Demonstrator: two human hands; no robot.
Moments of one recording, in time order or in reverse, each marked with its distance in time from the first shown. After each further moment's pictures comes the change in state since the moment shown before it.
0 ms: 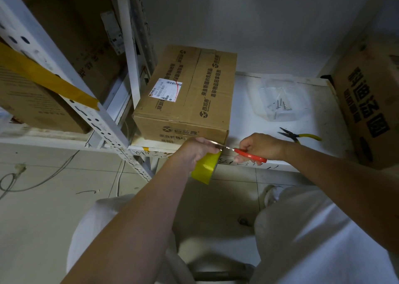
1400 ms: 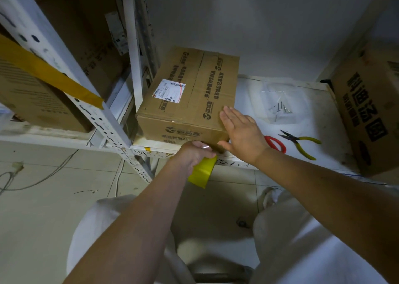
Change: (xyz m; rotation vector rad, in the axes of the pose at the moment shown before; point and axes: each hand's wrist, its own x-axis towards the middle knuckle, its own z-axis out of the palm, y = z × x) left_hand -0.007 -0.009 -0.011 -0.050 0.037 -0.008; right_hand 0.028 -0.034 0.030 -0.844 0.780 -0.287
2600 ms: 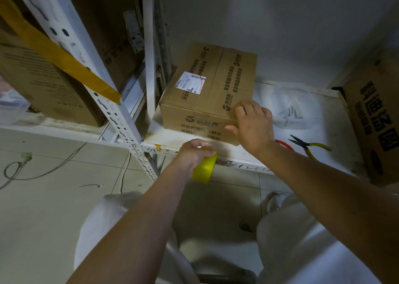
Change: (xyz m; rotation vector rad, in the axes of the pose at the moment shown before) left_hand -0.004 -0.015 -0.026 -0.116 0.082 0.065; right_hand 0.027 -0.010 -0.013 -0.035 0.110 0.191
